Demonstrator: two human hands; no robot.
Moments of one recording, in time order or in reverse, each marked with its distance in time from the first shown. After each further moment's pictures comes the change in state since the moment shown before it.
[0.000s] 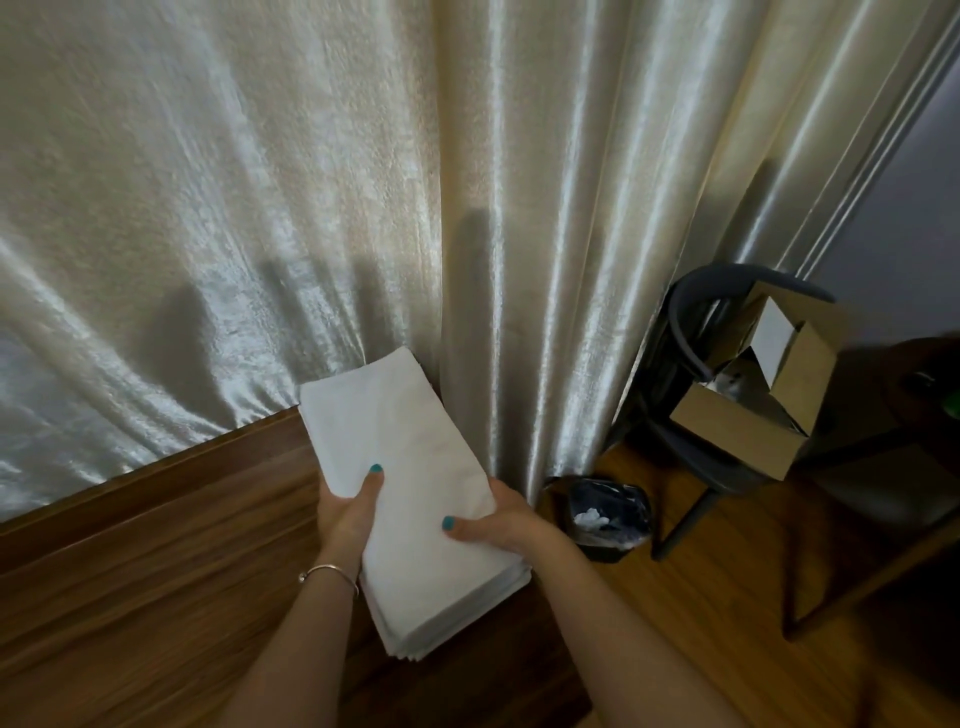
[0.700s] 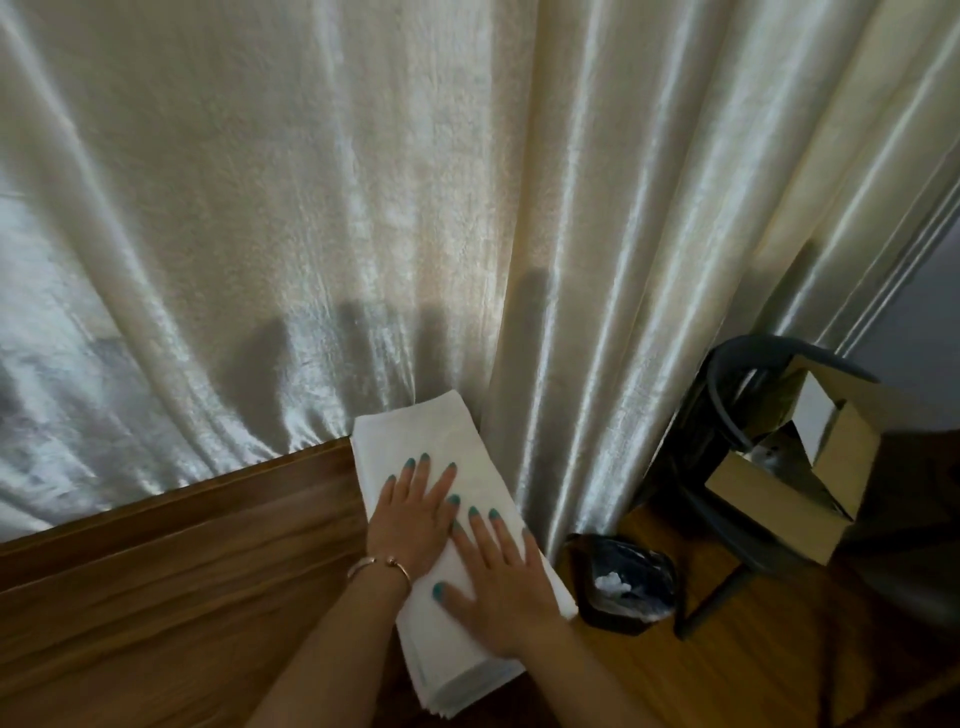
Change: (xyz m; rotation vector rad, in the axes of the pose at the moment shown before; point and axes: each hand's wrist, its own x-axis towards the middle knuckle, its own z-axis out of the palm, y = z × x) left_hand 0.020 0.012 0.009 1.303 -0.275 0.829; right_hand 0.003 0.003 0.063 -1.138 0.262 -0.382
